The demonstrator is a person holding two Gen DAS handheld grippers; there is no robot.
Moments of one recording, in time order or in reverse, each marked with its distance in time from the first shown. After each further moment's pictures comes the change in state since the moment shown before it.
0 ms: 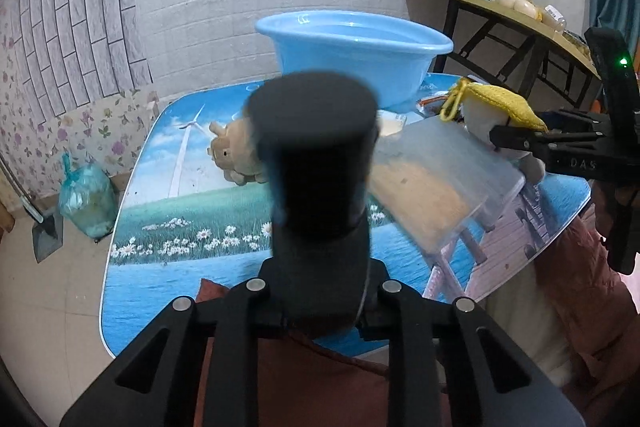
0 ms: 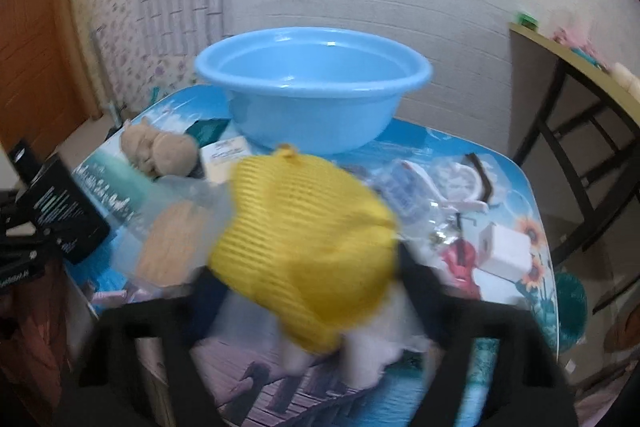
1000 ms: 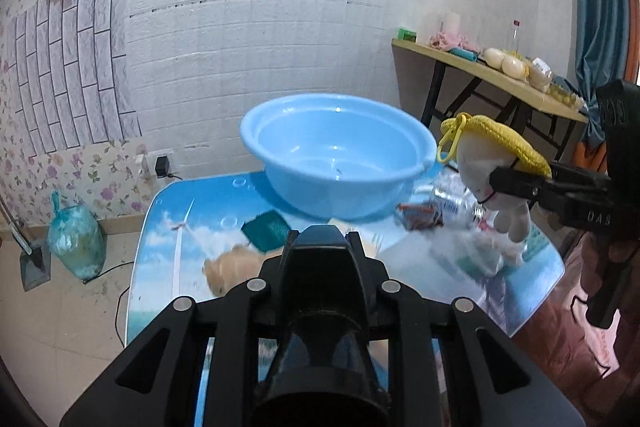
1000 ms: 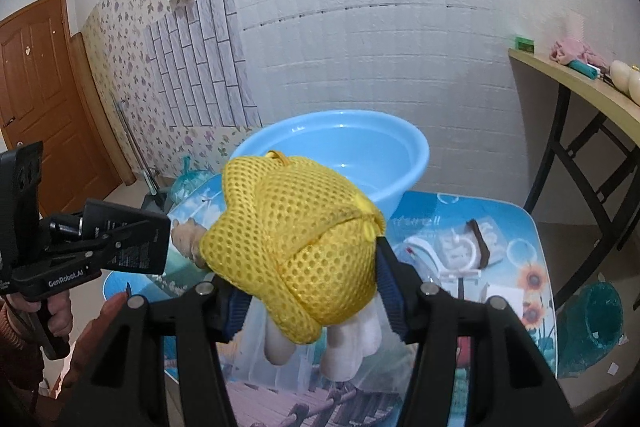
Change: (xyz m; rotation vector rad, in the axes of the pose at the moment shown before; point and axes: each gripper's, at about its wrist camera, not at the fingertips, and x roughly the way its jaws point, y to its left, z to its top) left arm -0.023 -0.002 0.087 -0.017 -0.153 -0.067; right arm -0.052 -0.004 0.049 0.054 -0.192 0.105
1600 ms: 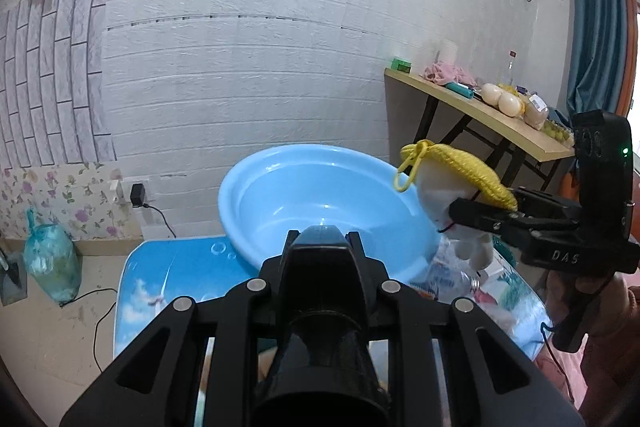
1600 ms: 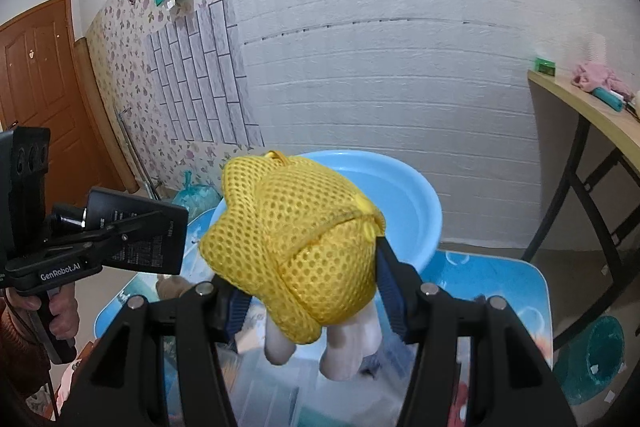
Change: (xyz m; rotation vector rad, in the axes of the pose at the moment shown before) left arm 0.046 0.011 0.071 -0.024 -0.053 -0.082; right arm 0.057 -0.019 0.062 -0.021 -0.011 0.038
